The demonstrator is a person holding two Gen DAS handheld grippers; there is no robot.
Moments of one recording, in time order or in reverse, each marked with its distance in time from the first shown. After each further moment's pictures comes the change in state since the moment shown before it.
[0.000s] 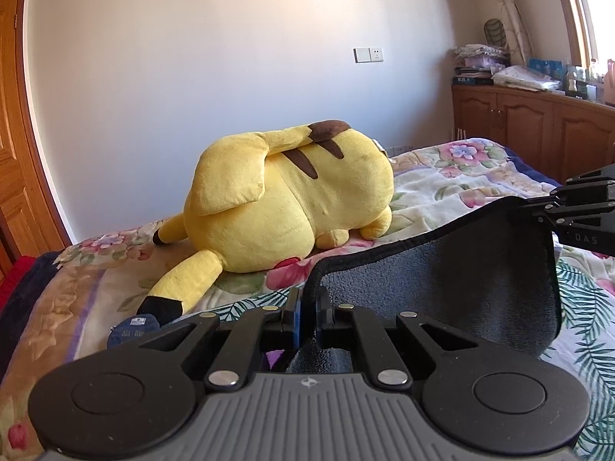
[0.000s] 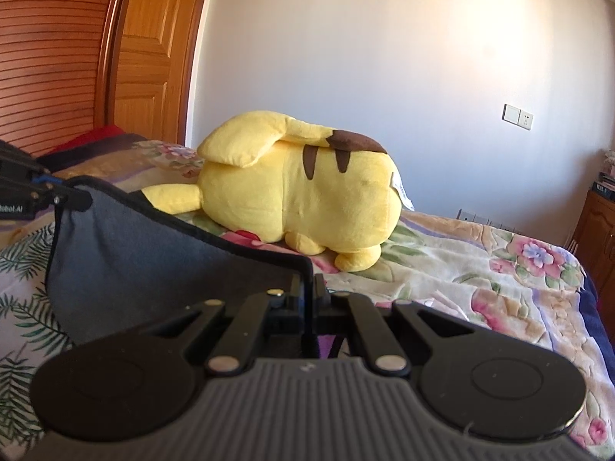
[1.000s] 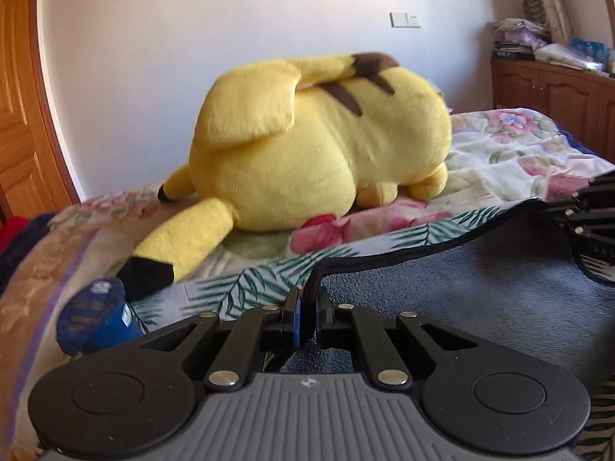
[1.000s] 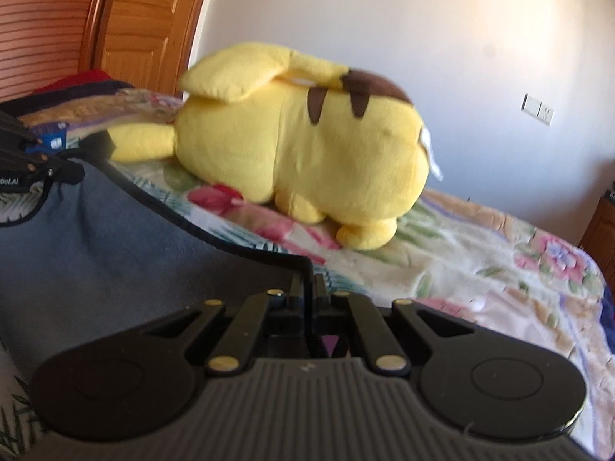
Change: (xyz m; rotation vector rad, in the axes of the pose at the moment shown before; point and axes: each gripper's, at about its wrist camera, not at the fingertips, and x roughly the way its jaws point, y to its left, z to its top) left arm 0.109 0.018 -0.040 -0.053 0.087 0.082; right arm 0.099 0.003 -0.033 -0.086 0.081 -0.014
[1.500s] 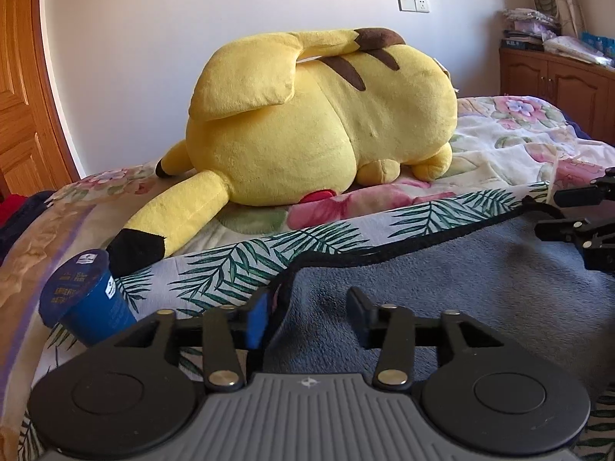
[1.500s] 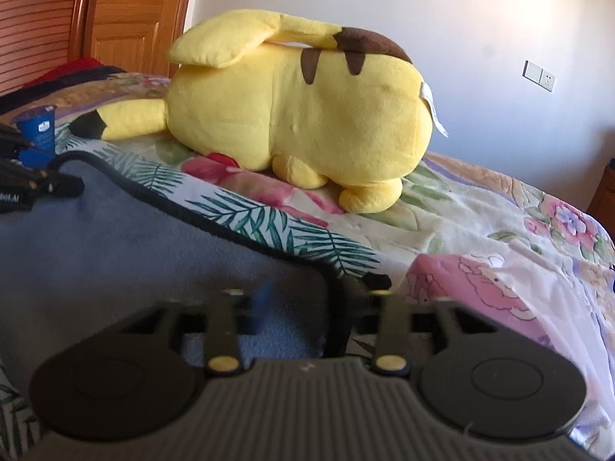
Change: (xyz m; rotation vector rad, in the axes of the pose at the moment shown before) left arm 0.006 -0.007 -0.006 -0.021 0.050 0.007; right arm 0.013 -0.006 -0.012 0.057 0.065 0.018
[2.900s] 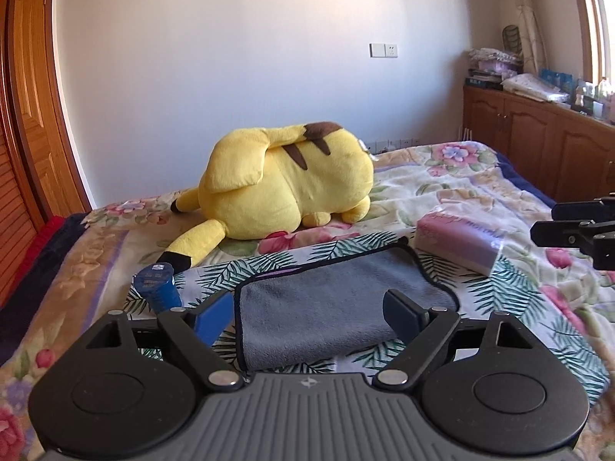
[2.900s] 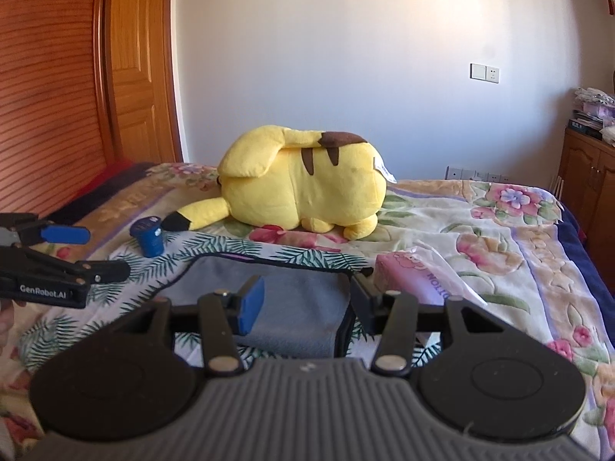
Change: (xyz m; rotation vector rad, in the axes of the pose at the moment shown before) left arm -0.247 -0.047 0.019 -0.018 -0.061 -0.054; right arm -0.246 0.016 0.023 0.243 -0.085 0.029
